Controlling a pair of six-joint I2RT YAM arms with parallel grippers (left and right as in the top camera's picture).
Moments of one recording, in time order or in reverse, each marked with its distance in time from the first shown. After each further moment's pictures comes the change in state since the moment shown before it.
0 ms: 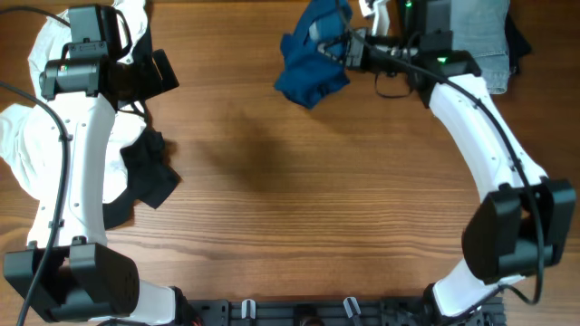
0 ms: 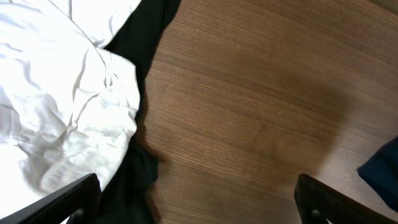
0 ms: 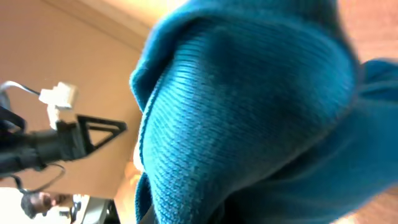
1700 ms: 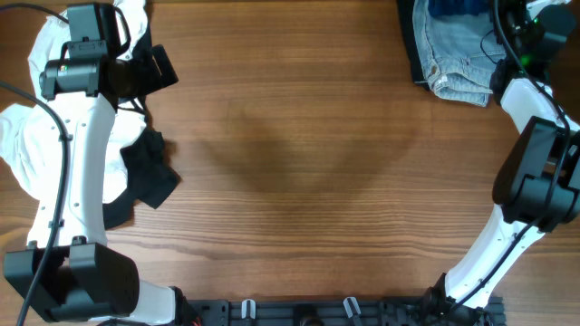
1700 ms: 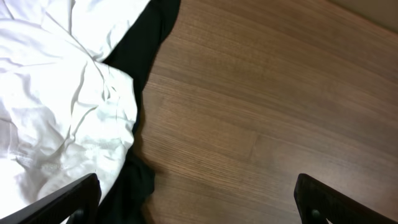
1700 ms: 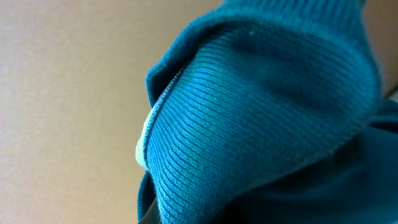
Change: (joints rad) left arm 0.000 0.000 0.000 0.043 0.000 0.000; right arm -0.494 0.361 -0.004 0.972 0.442 0.564
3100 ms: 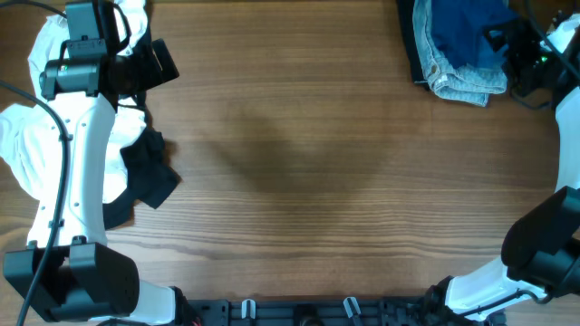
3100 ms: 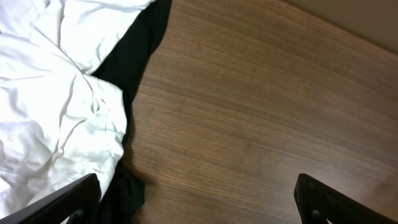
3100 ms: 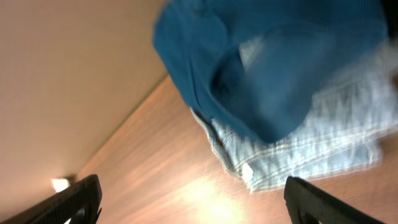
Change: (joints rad) left arm 0.000 0.000 0.000 0.043 0.030 0.000; right arm -0.091 -0.378 0.027 -1.178 -0.095 -0.632
